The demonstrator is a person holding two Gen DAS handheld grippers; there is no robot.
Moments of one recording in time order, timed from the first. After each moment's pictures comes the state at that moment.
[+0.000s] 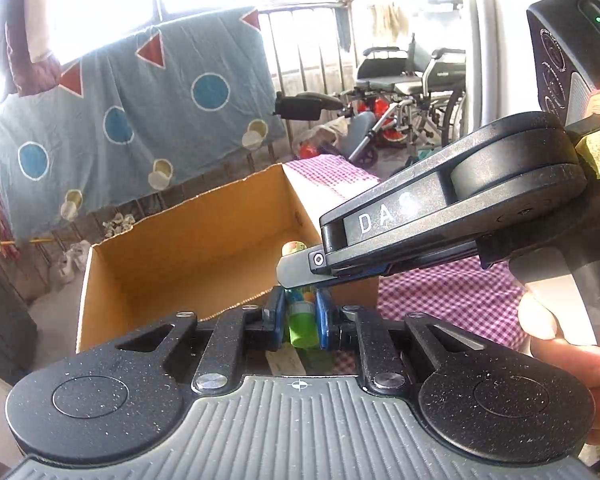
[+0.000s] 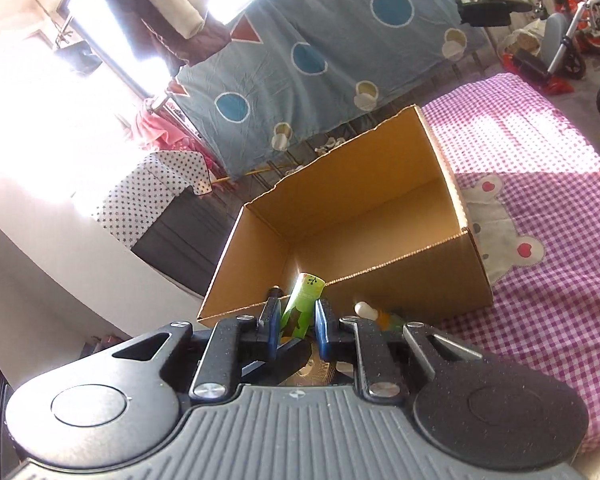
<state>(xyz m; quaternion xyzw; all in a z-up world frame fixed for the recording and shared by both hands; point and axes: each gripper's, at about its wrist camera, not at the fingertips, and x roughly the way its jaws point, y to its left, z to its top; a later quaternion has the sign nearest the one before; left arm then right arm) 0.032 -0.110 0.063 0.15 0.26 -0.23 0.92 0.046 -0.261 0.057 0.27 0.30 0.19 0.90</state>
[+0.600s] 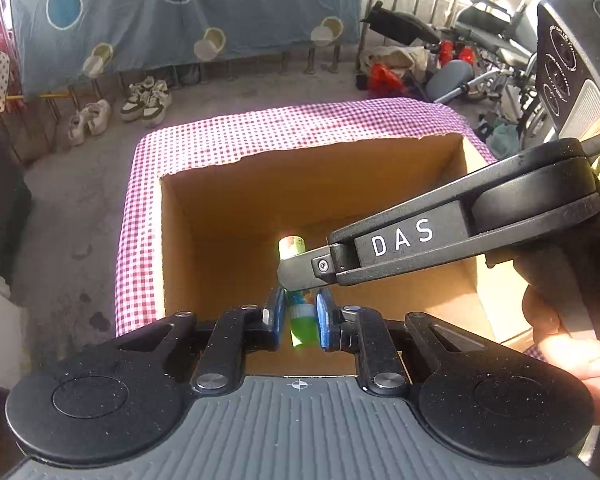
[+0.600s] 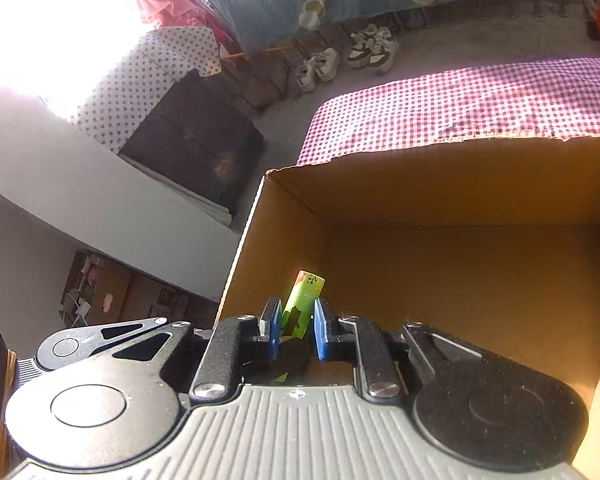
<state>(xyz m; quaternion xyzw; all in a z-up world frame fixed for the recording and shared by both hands) 0.223 -0.023 0.046 0.05 0.47 -0.17 0.87 0.292 -0.156 0.039 0.19 0.51 0.24 0.80</state>
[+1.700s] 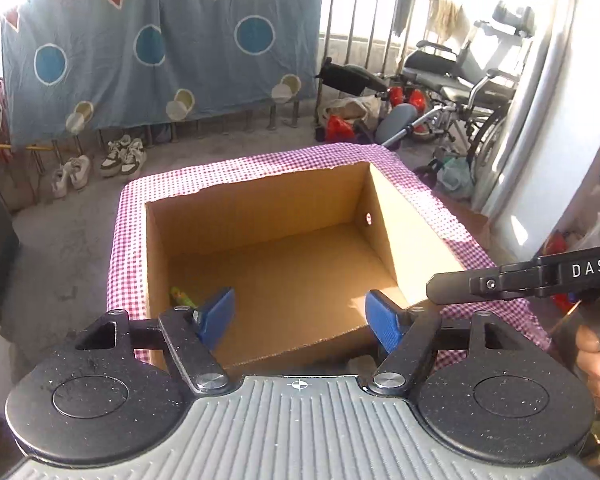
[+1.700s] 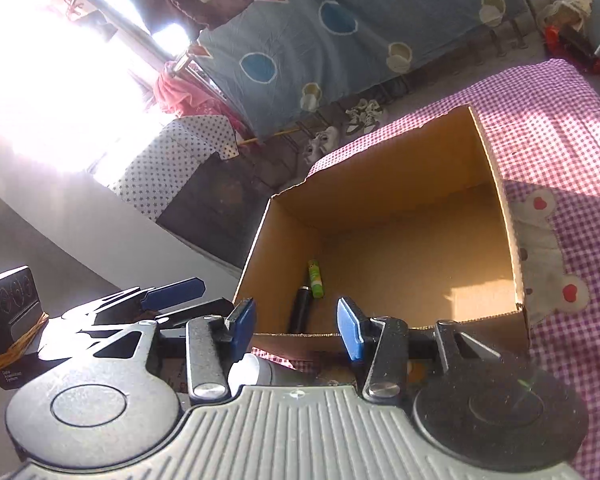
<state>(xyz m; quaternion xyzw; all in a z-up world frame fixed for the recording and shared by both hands) 0.110 -0.024 0.105 0.05 0.37 -0.24 0.90 0.069 -0.291 0.056 0.30 0.34 0.21 0.86</state>
